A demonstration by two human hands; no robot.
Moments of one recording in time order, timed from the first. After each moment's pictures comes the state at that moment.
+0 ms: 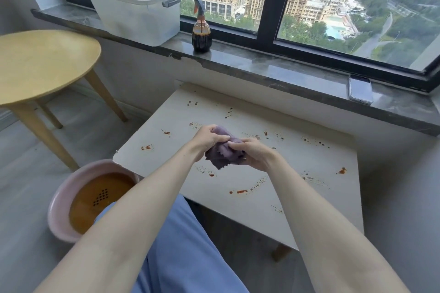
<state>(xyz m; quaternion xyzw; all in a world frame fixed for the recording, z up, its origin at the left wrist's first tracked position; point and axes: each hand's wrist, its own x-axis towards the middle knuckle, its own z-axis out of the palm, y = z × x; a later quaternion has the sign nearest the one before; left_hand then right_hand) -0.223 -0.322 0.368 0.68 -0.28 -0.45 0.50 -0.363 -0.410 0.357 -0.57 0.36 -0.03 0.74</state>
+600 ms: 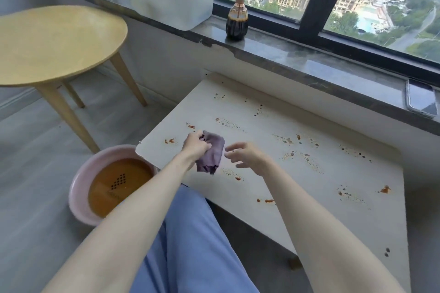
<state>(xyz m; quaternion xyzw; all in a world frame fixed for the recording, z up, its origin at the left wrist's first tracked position) -0.141 -0.278 0.302 0.79 -0.16 -0.34 0.48 -0.275 -0.381 0.322 -0.68 0.42 0.05 0.60</state>
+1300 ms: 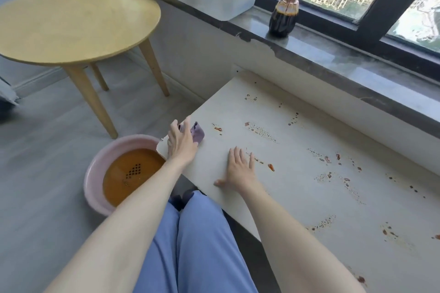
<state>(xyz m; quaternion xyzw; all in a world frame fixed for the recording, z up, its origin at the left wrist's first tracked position) -0.047 -0.236 0.239 0.94 -0.22 -0.11 0.23 -0.194 -0.326 0.249 -0.92 0.29 0.22 0.12</state>
